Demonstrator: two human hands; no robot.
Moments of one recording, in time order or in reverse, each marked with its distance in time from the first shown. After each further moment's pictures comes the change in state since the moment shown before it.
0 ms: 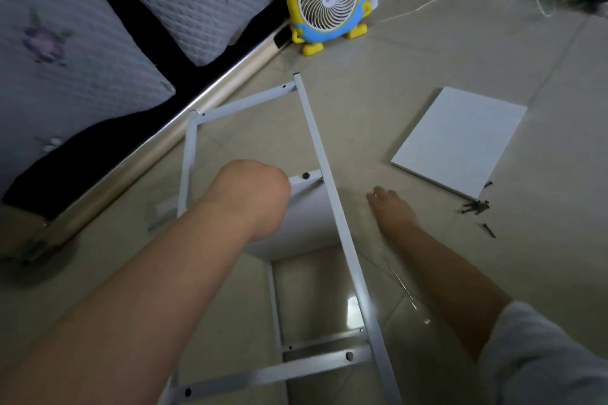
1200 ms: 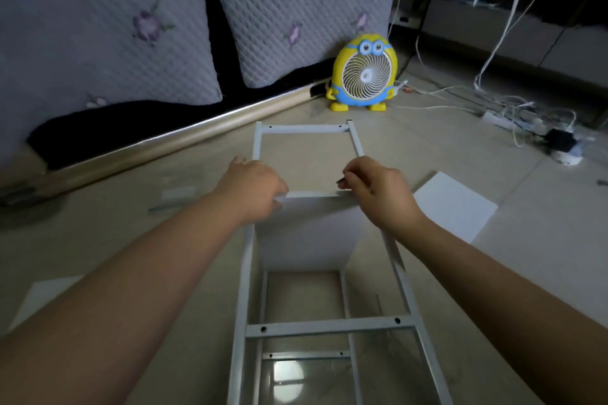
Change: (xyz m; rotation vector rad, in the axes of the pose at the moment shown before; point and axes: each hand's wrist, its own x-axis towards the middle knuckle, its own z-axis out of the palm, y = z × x) left_hand -0.034 -0.058 0.084 -0.493 0.264 -0.089; right_hand -0.103 -0.133 -0.191 0.544 0.427 -0.336
